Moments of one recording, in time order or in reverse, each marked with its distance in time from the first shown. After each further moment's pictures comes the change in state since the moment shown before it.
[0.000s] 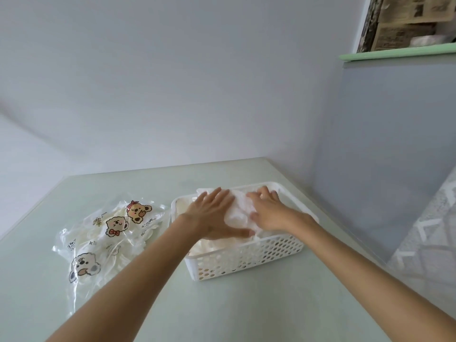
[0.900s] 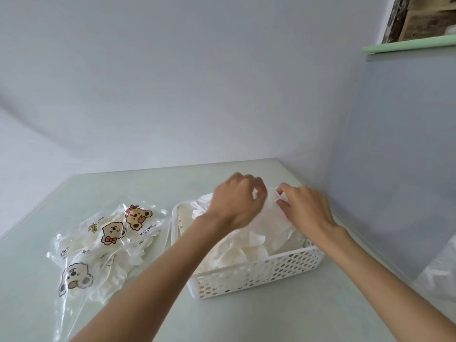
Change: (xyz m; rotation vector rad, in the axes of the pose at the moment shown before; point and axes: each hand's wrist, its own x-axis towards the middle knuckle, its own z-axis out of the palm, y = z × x) left_hand 0.032 0.025 -0.027 -0.343 0.558 0.056; right_hand 0.022 0.046 0.000 -0.264 0.636 0.014
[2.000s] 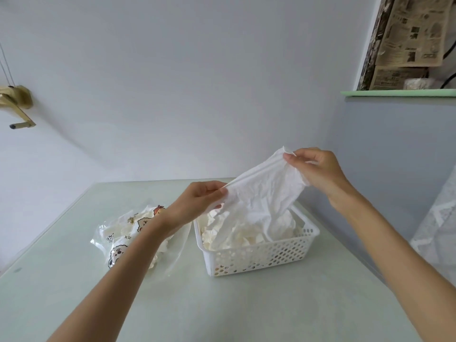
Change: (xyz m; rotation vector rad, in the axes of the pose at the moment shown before) left_hand -0.097 -0.021 -0.103 -0.843 -0.105 -0.154; right_hand -0.013 -0.024 -0.149 1.079 0.106 0.291
